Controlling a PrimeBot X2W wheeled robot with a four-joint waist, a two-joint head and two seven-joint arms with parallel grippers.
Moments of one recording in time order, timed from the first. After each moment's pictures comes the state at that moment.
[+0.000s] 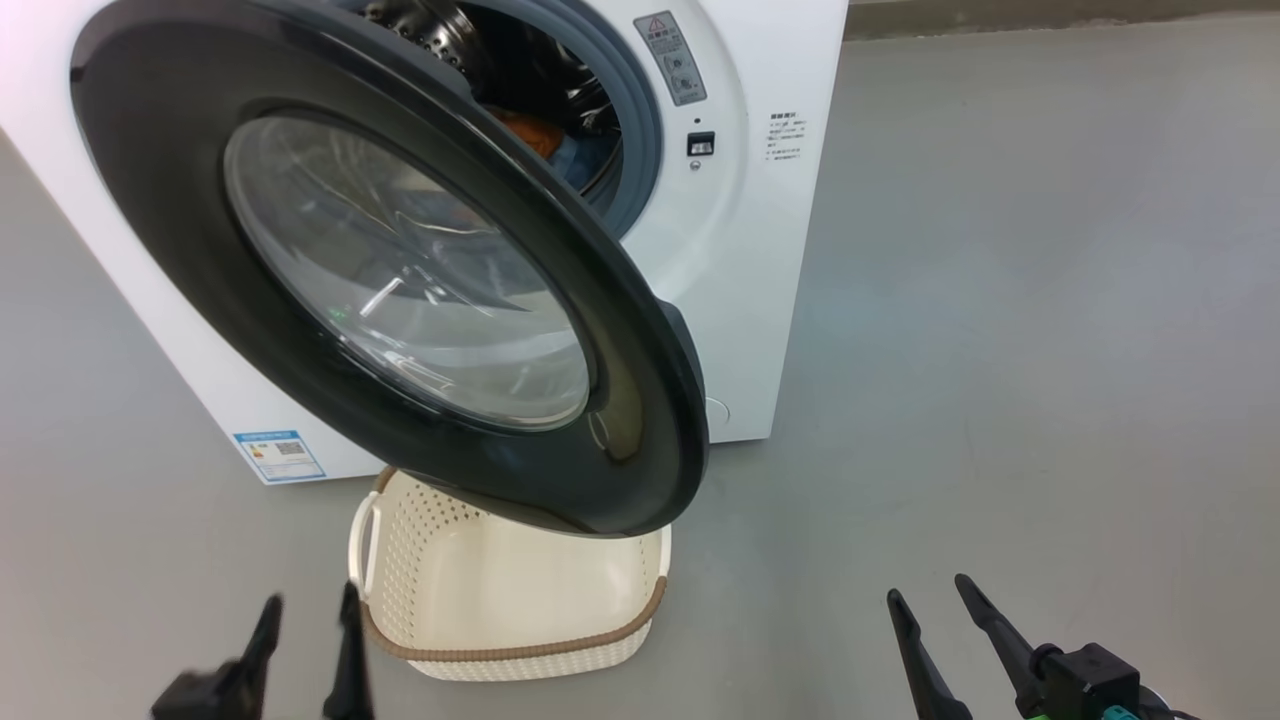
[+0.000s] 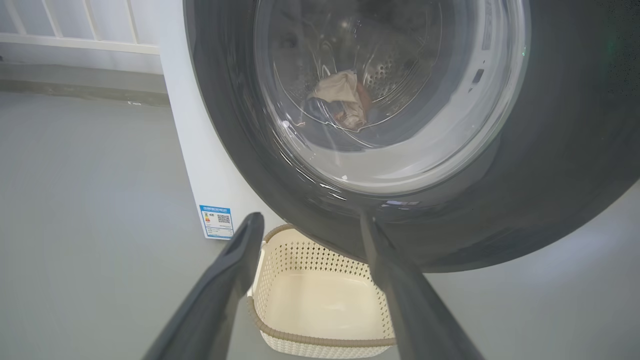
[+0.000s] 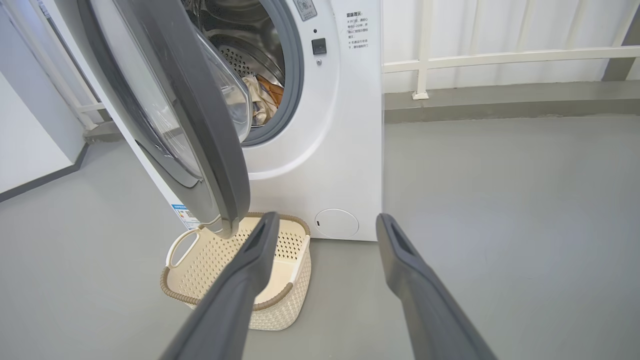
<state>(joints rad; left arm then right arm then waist) -0.02 0.15 -0.21 0.22 -0.43 0.06 -0.25 0.06 -0.05 0.08 0.20 0.17 0.13 -0.26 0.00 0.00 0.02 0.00</state>
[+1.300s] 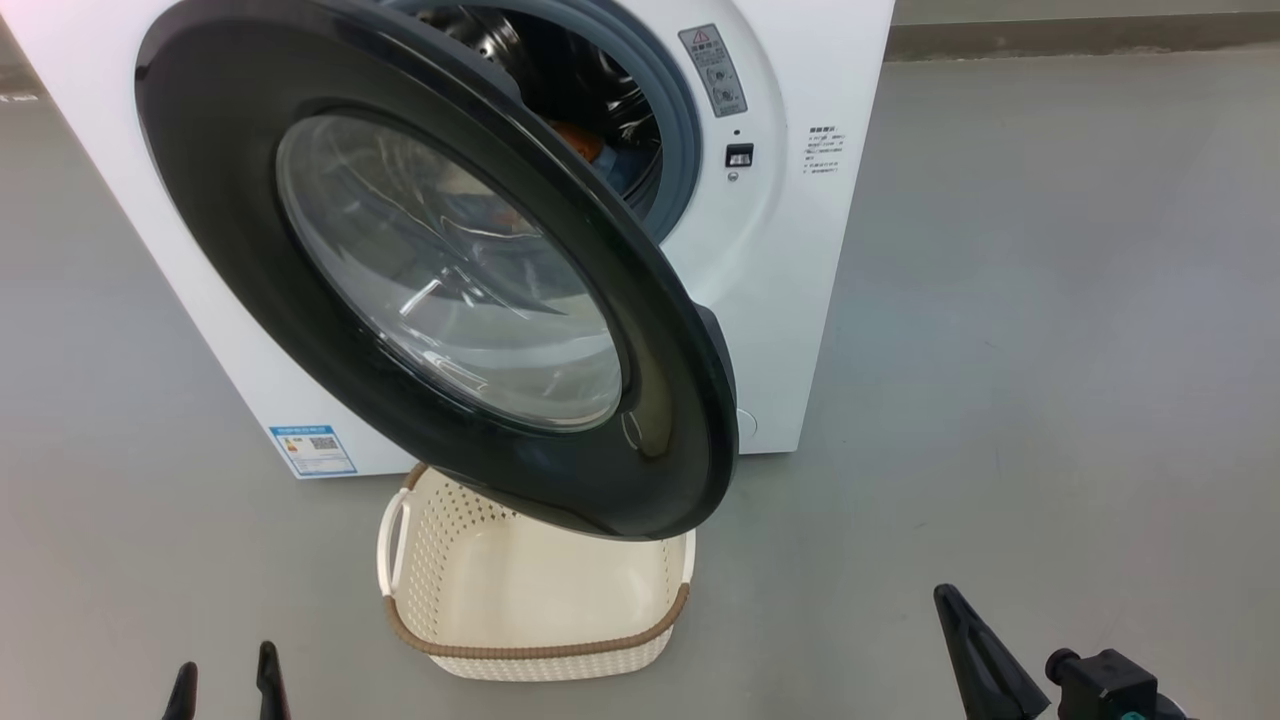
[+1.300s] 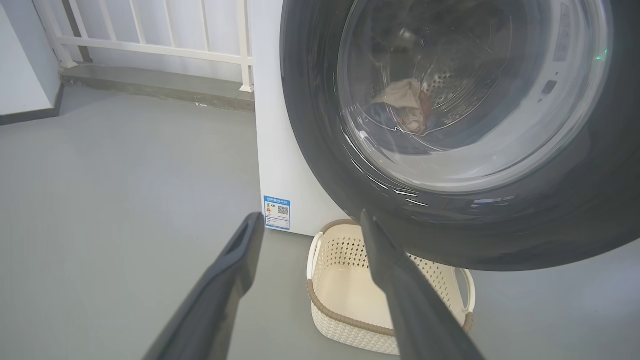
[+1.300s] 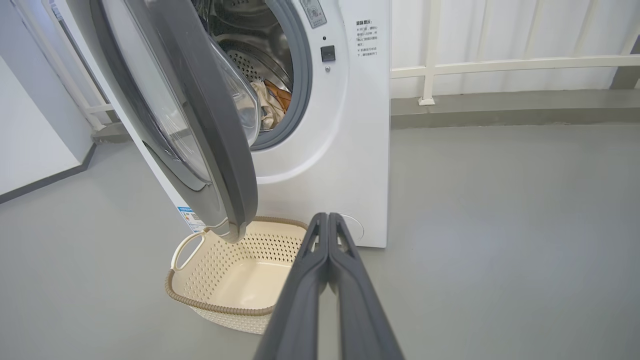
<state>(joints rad) 0.14 0.04 0.08 0.16 -0.27 -0.05 -0.25 0.08 -0.05 0.05 0.19 0.17 0.13 -0.26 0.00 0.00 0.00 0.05</state>
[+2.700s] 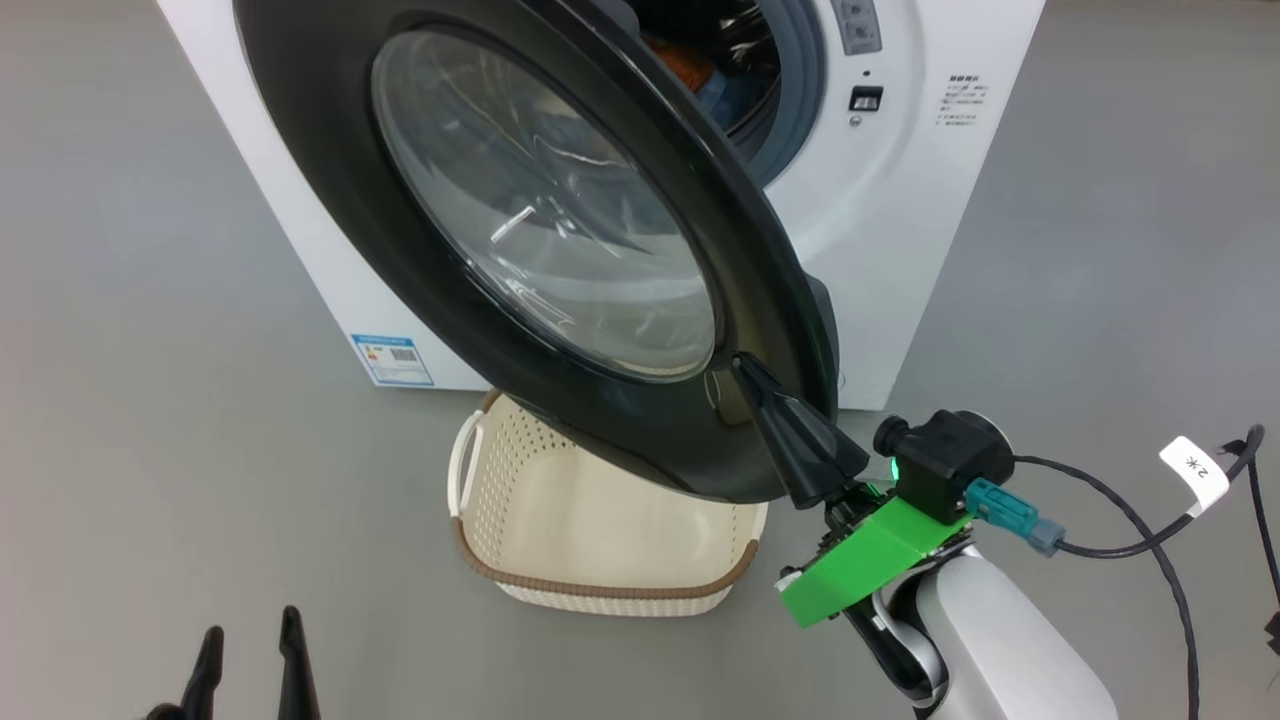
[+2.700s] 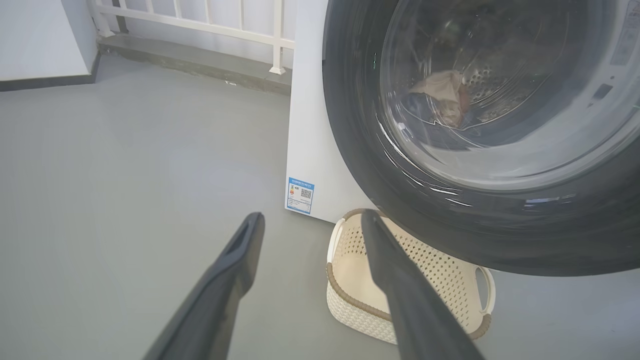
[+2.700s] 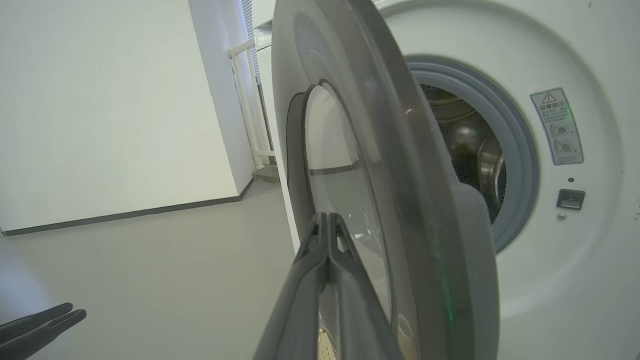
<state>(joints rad) 0.11 0.04 0.03 0.15 -0.33 -0.05 -0.25 -0.39 -0.07 0.40 0.24 0.31 0.13 -0.26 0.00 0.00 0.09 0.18</state>
